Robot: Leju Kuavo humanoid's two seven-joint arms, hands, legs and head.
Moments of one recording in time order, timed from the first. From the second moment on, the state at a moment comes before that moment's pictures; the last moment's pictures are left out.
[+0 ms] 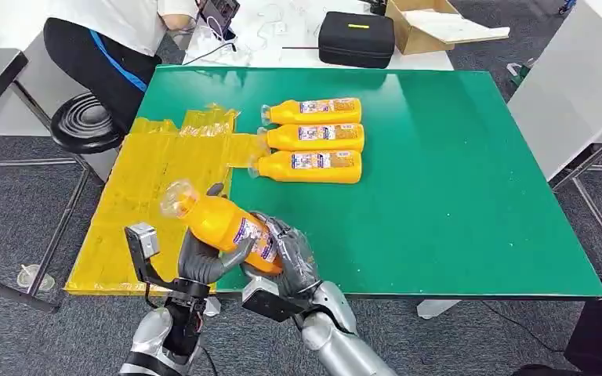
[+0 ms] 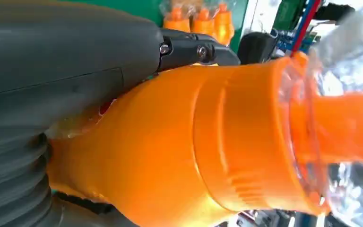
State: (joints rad) left arm -0.13 -0.27 -0.28 -1.15 0.24 -0.25 -0.53; right arm -0.29 0.27 0.53 -0.85 0.61 -0.48 -0.59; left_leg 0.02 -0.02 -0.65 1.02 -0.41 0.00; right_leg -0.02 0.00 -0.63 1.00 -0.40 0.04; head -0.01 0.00
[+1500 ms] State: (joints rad) left arm -0.12 -0.27 -0.23 -1.18 0.27 -0.28 -0.56; right arm -0.31 0.29 0.54 -0.86 0.47 -0.40 -0.56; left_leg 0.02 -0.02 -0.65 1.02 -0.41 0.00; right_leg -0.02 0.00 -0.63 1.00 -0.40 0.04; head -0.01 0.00
